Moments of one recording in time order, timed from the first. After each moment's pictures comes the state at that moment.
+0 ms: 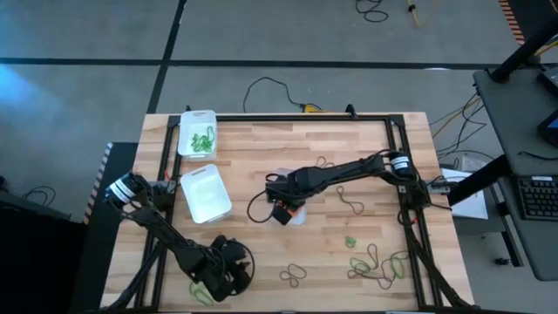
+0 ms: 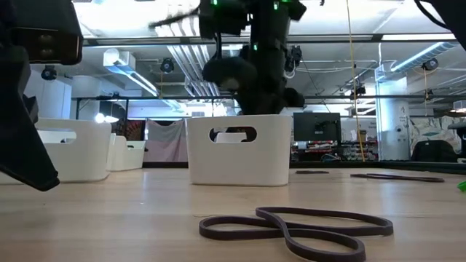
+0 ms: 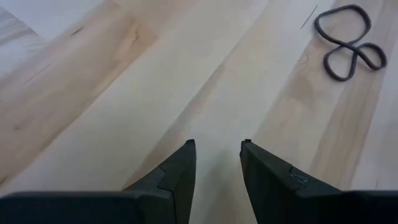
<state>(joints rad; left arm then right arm) -0.81 1.84 0.99 -0.34 -0.56 -1.42 0.07 2.11 1.71 -0.98 0.05 0.74</state>
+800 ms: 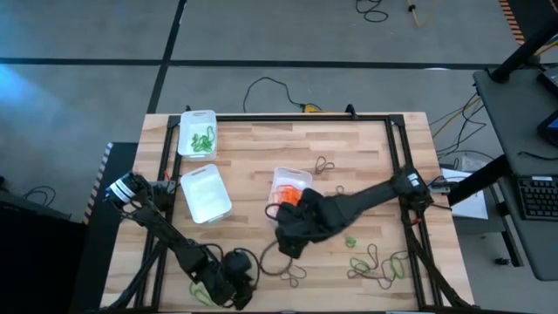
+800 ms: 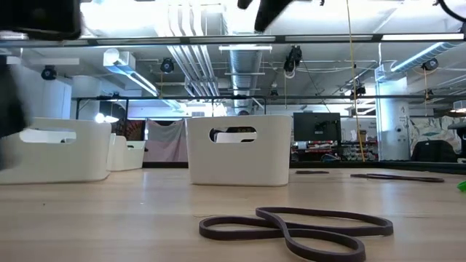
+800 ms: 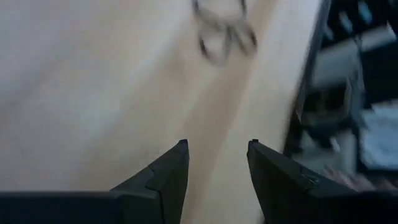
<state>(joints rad) -0.80 1.84 0.99 0.00 -0.39 -1.34 0.37 2.09 2.14 -1.31 0.33 0.74</state>
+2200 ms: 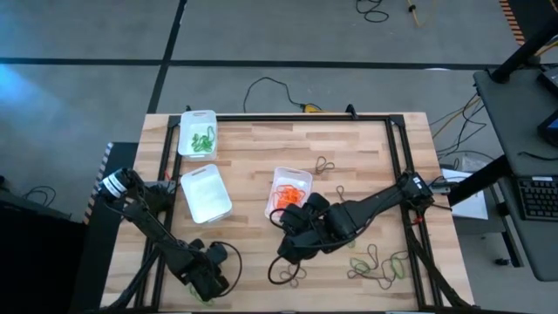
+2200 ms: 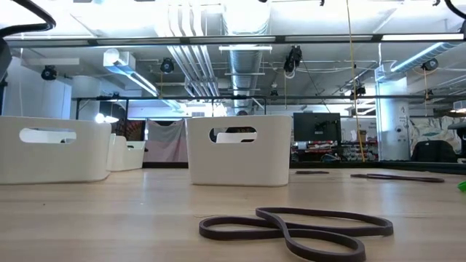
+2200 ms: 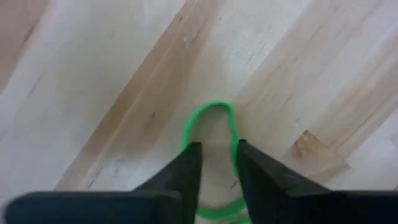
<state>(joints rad) -0.86 1.81 0.99 -0.65 -0.10 -1.54 0.44 2.09 2.23 -1.36 0.45 0.92</state>
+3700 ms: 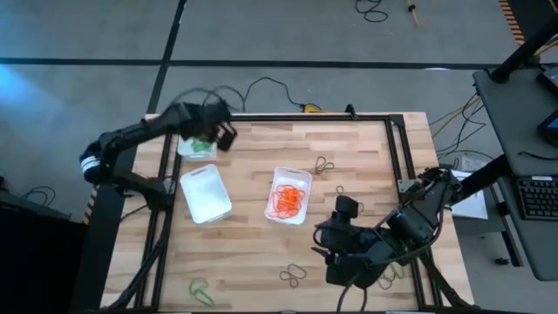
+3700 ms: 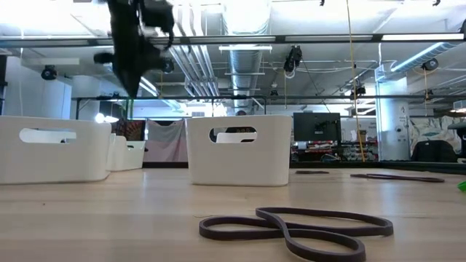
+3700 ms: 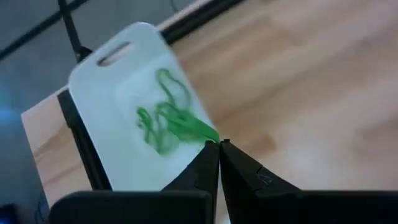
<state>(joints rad) 0.49 1.37 1.26 -1.20 -0.44 -0.54 0.66 1.91 2.35 -1.43 0.56 0.67</state>
